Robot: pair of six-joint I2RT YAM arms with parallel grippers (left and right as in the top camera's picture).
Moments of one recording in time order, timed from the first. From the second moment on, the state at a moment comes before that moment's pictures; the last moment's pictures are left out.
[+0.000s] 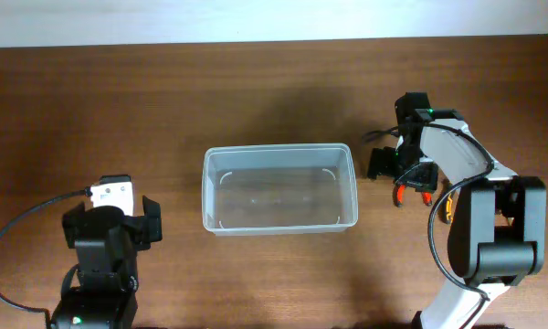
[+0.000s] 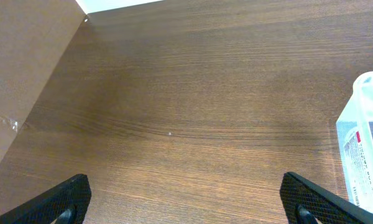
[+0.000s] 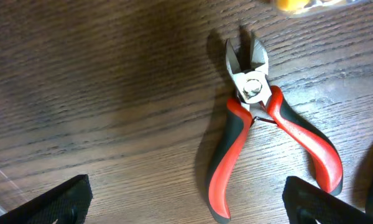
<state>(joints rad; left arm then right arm) -0.04 0.66 0.72 -0.67 -0.35 0.09 0.00 1.95 1.32 -0.96 0.02 0.31</state>
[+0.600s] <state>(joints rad) -0.04 0.66 0.72 -0.67 -0.35 0.09 0.00 1.95 1.28 -0.92 0.00 0.31</state>
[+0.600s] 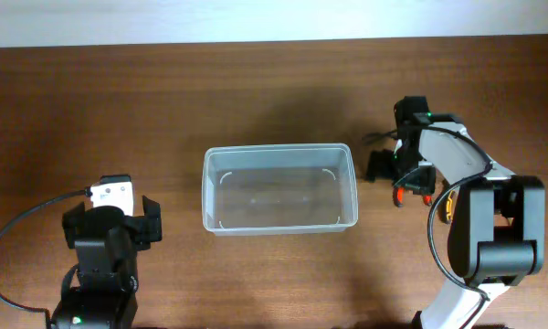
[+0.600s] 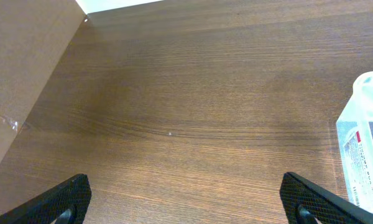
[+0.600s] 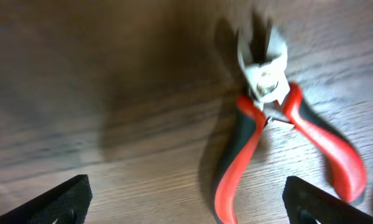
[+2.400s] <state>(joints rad) -0.04 0.66 0.72 -0.67 -0.35 0.09 0.00 1.95 1.23 -0.88 0.00 0.31</state>
